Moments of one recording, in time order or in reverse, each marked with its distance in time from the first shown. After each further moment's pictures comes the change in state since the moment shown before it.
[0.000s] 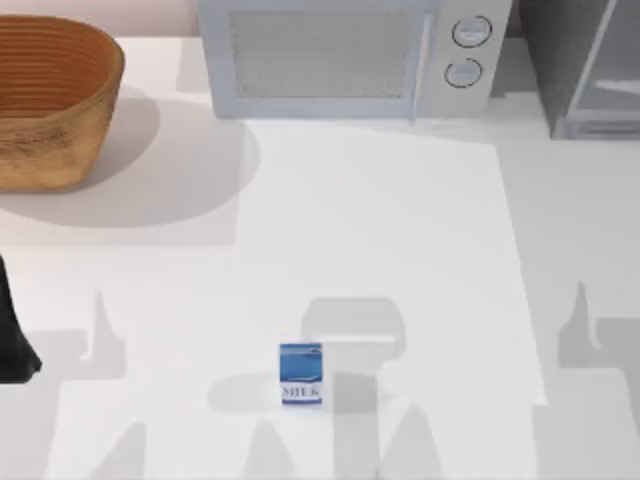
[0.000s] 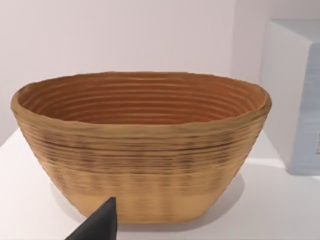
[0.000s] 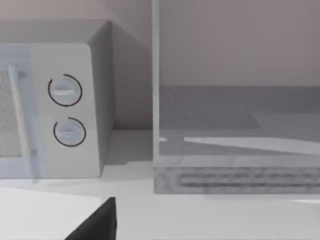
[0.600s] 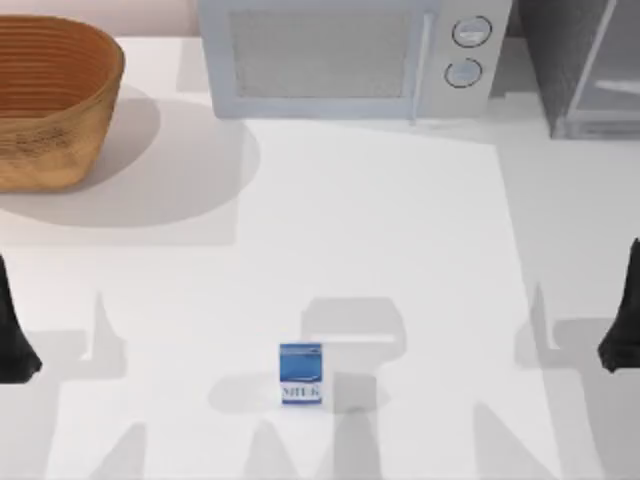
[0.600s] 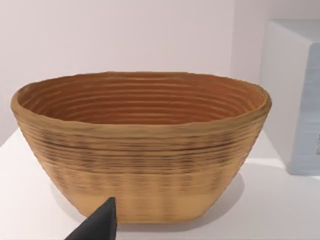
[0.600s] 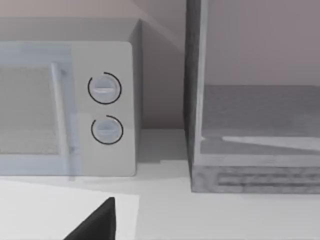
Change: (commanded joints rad) left arm 0.000 0.000 0.000 0.000 0.000 0.000; right arm 0.354 0.289 0.009 0.273 0.340 0.007
